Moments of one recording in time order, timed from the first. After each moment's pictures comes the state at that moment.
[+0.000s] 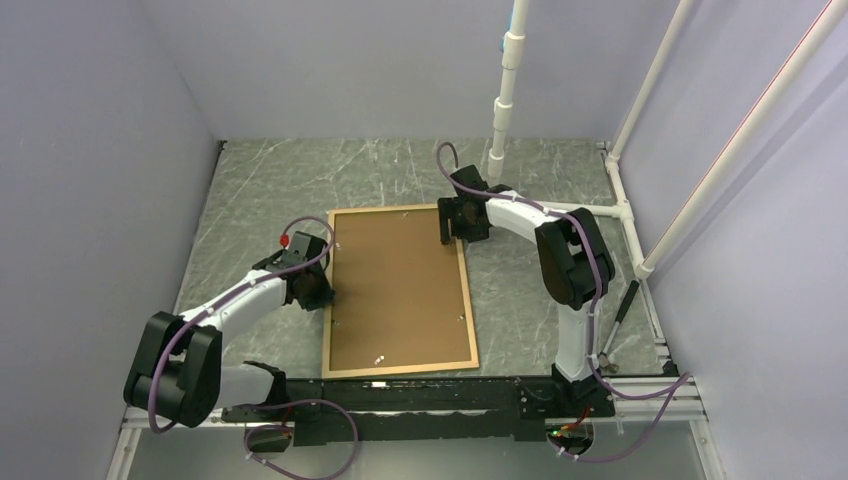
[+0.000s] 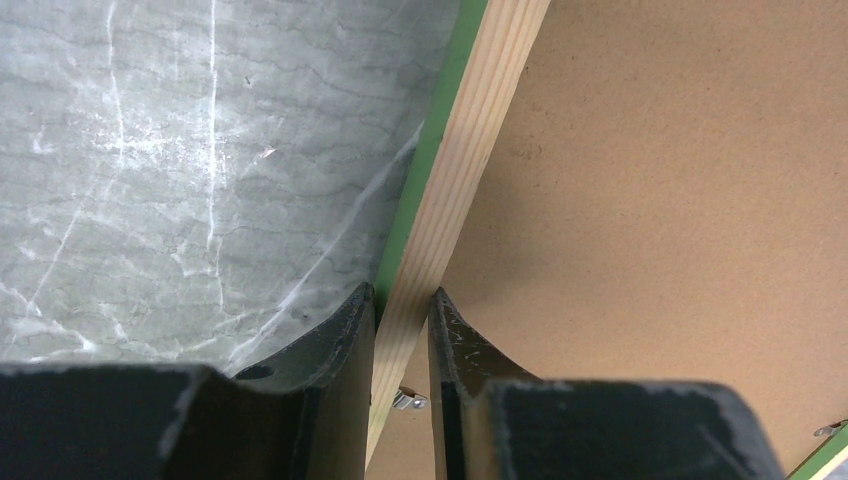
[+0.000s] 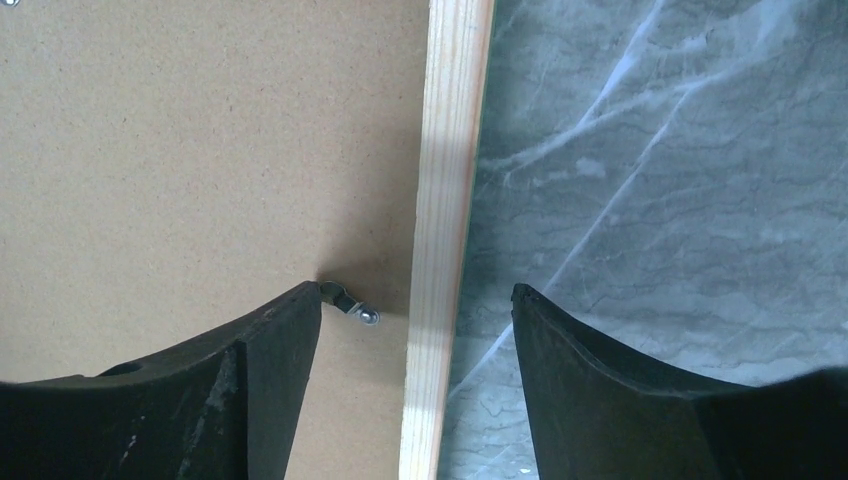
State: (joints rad) left arm -0.33 1.28 0.61 -0.48 -0.07 -0.74; right arm 0.47 2.02 1.40 -0.47 -0.01 0.37
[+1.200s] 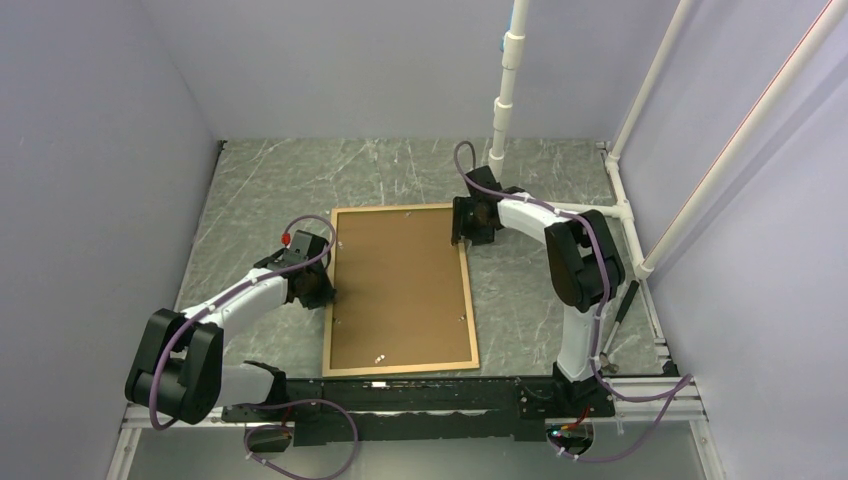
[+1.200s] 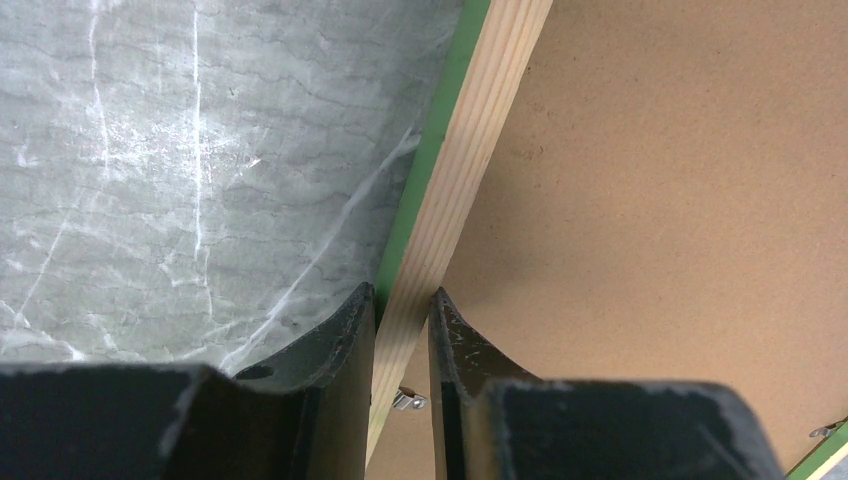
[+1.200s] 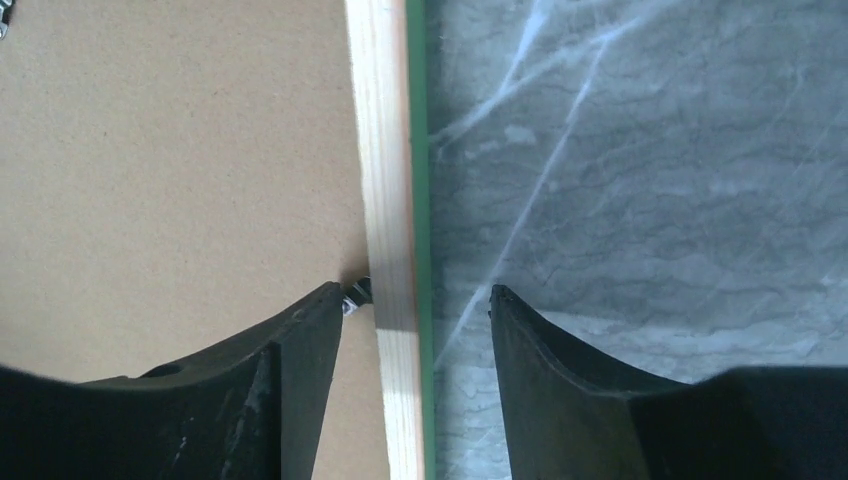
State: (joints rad) left arm -0.33 1.29 0.62 -0.47 -0.06 -0.74; right arm 0.42 1.97 1.33 -0.44 -0.03 0.44
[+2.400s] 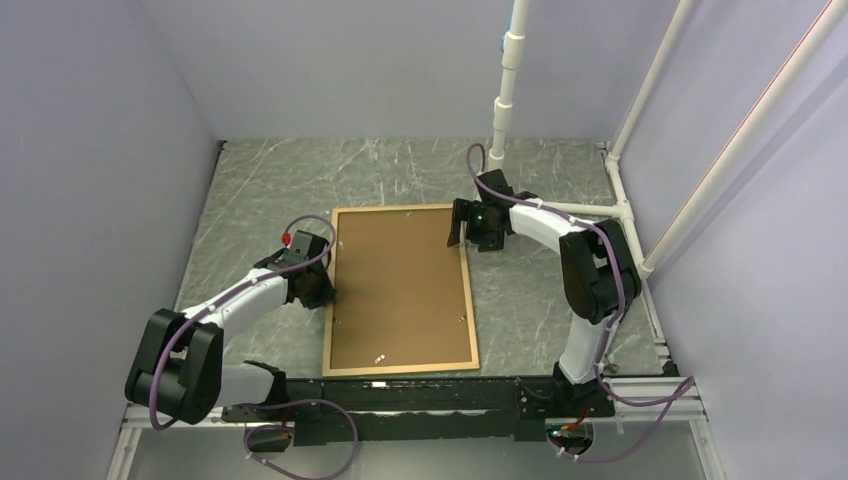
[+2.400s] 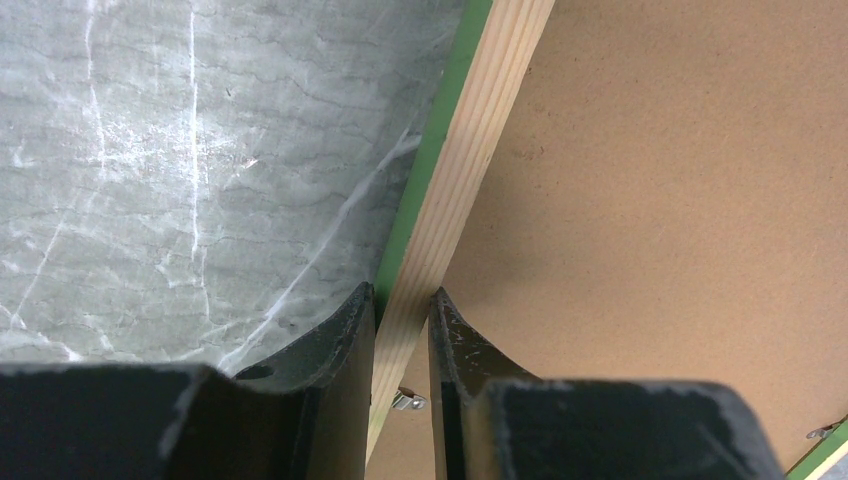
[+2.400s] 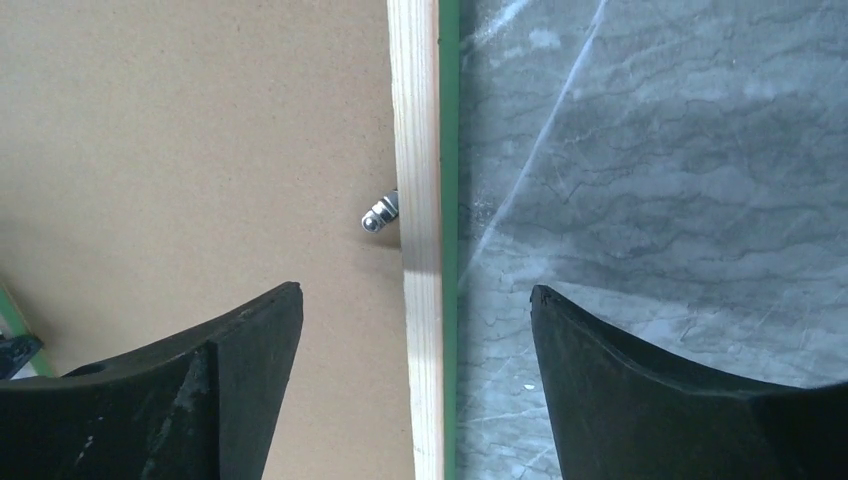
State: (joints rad) left arm -0.34 1.29 0.62 -0.46 -0.07 -0.74; right arm 0.38 1.85 1.22 -0.43 -0.16 0.48
